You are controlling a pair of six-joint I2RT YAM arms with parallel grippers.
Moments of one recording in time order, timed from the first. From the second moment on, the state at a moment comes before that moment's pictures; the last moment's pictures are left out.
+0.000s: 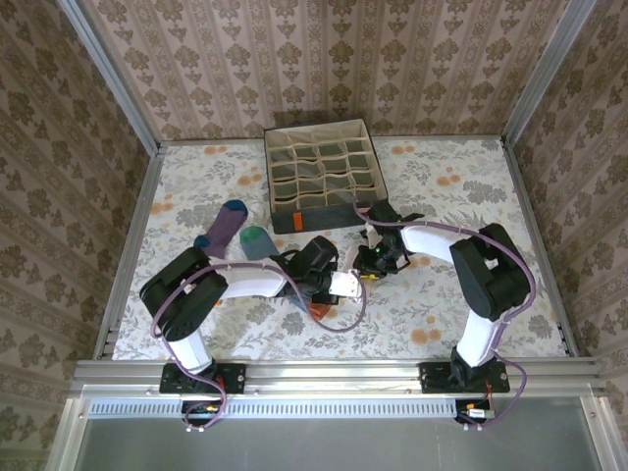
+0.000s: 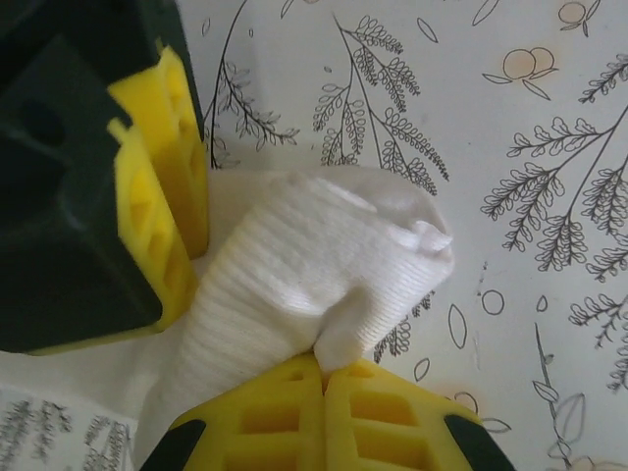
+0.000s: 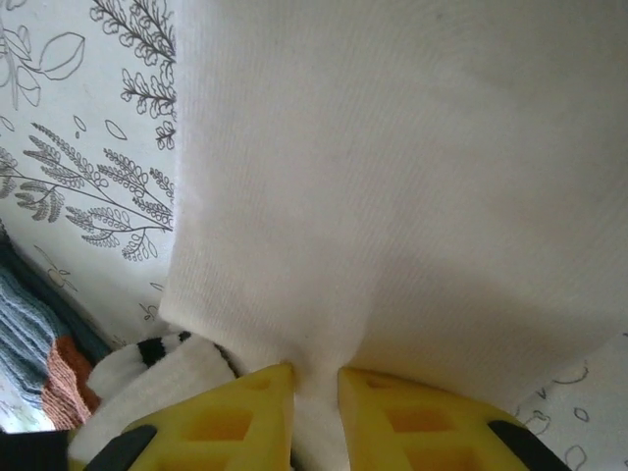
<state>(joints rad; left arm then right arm) -0.95 1.73 0.86 -0.06 0.33 0.77 0.44 1.78 0.99 -0.55 -0.41 0.48</state>
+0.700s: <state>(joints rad) -0.85 1.91 1.18 -0.46 0.57 0.63 0.43 1.51 0.71 -0.25 -0.42 0.53</state>
